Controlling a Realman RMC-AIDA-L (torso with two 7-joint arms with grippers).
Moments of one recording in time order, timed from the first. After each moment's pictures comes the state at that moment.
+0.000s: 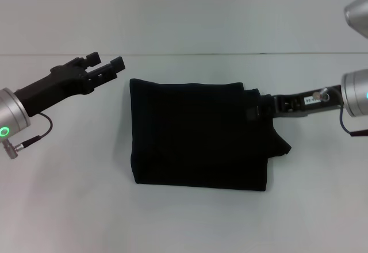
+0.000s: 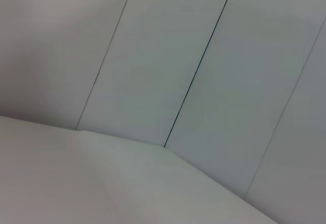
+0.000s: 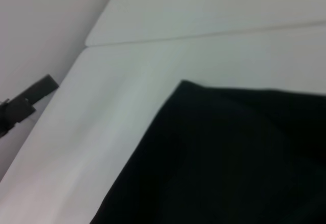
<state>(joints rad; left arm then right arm) -0.59 -2.07 0.39 0.47 1.81 1.34 -1.38 0.79 2.01 -0.89 -0.67 -2.19 -1.33 2.39</state>
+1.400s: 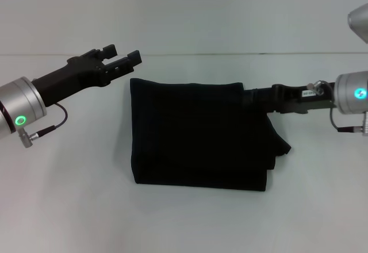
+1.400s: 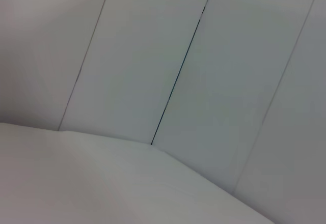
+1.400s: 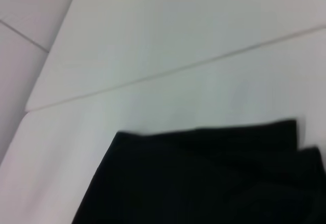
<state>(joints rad) -0.64 -2.08 0.42 0.46 1.81 1.31 -1.38 0.85 1.99 -0.79 -0.43 -2.19 -1.07 2.39</state>
